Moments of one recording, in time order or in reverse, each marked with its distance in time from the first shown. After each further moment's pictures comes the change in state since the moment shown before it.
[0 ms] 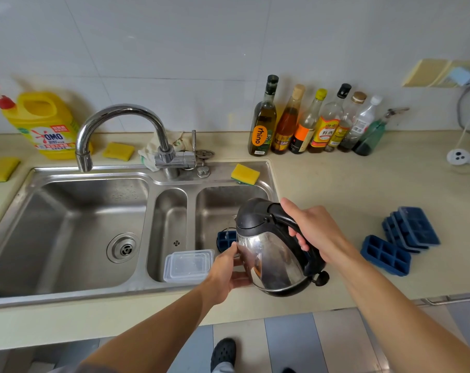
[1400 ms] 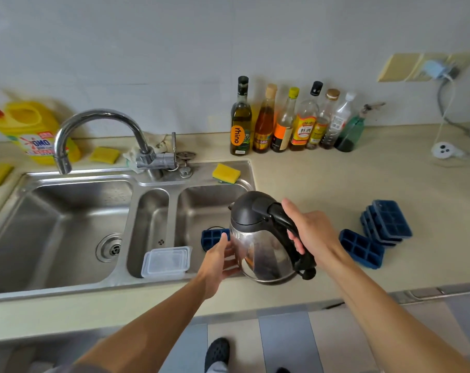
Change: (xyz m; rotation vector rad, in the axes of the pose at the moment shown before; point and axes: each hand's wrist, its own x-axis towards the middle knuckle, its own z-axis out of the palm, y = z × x) left_hand -0.001 -0.014 0.053 0.041 0.061 0.096; right_hand -0.017 0.051 -0.059 0.135 0.033 -0.104
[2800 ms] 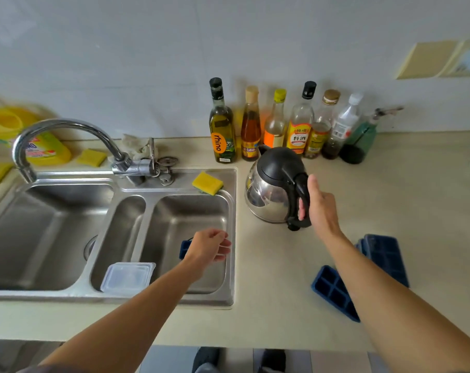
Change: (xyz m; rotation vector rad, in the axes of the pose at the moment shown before) left_hand 0.091 0.047 0.089 0.354 0.290 0.103; right_hand 0.204 0.056 -0.098 0.241 0.072 -0.114
